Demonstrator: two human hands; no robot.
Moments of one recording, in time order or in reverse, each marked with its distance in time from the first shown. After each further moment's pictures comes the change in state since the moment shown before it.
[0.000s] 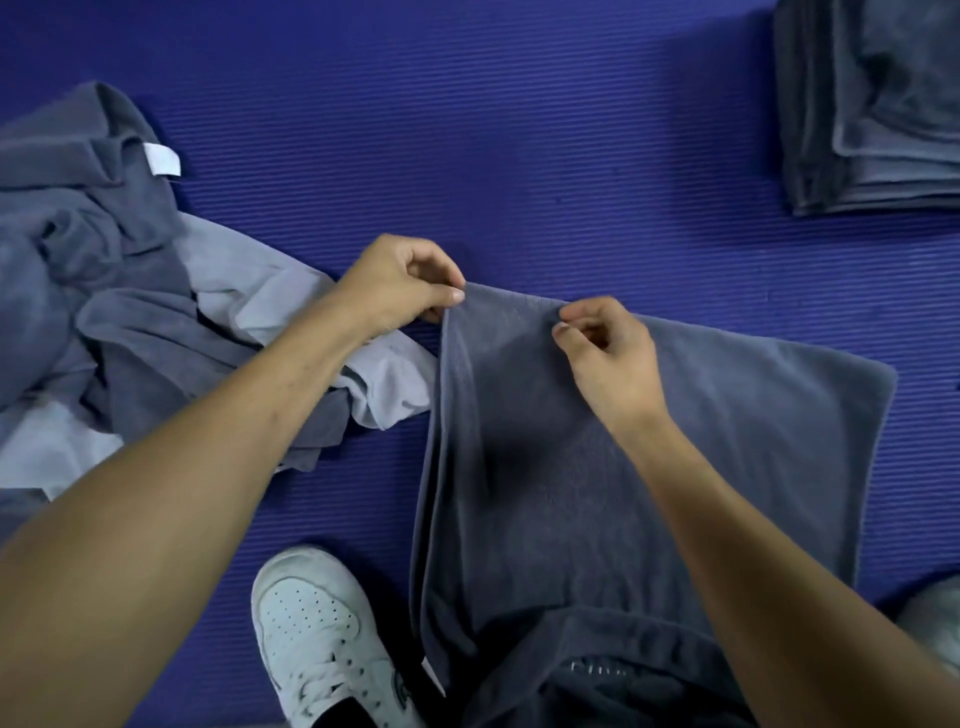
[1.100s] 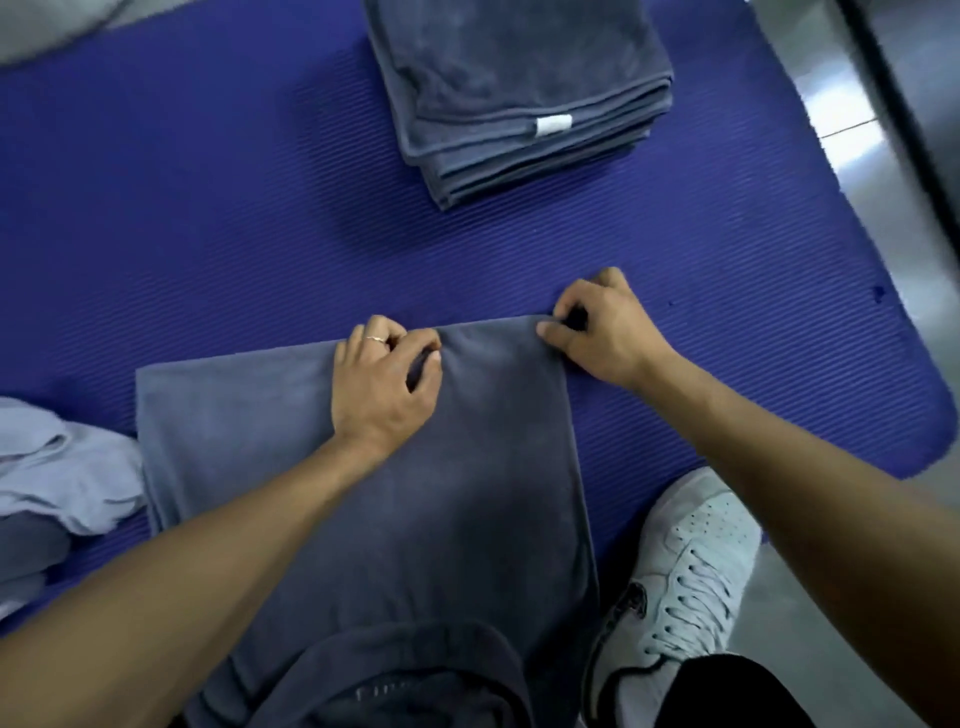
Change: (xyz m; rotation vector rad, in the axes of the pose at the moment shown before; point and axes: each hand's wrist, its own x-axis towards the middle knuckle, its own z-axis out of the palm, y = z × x) left_hand -0.008 0.049 0.273 0.777 0.346 0.562; right_hand 0.042 0.108 -0.277 -0.488 -0.045 -0.055
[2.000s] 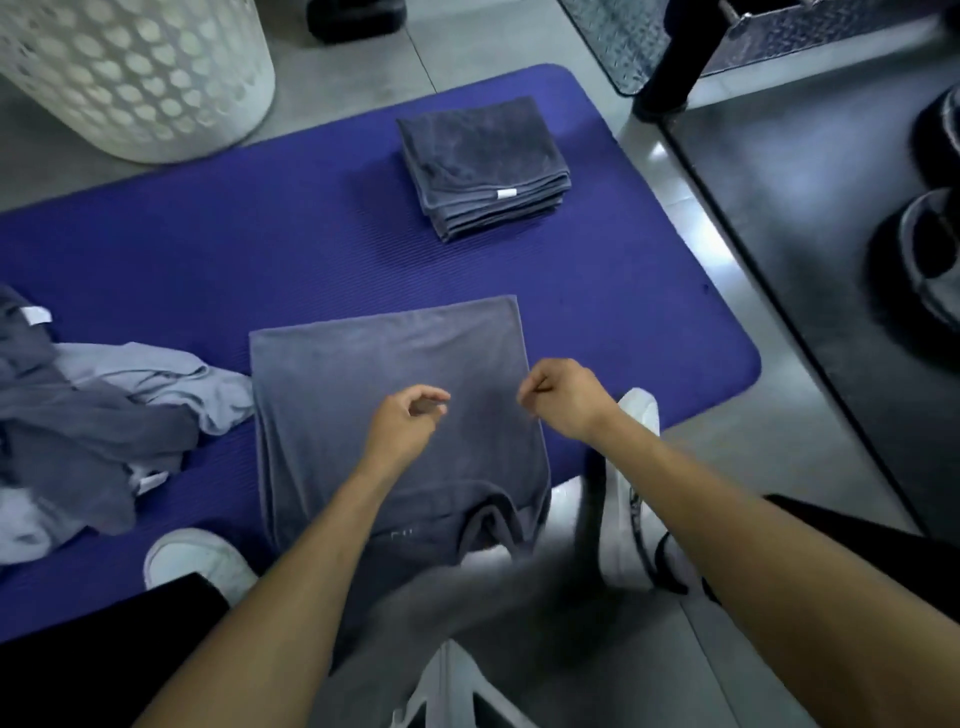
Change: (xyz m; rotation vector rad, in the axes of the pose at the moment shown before) left_hand -0.151 0.048 -0.108 -0.744 -0.291 -0.336; right_hand -0.240 -0.098 -0.025 0.225 -0.056 0.189
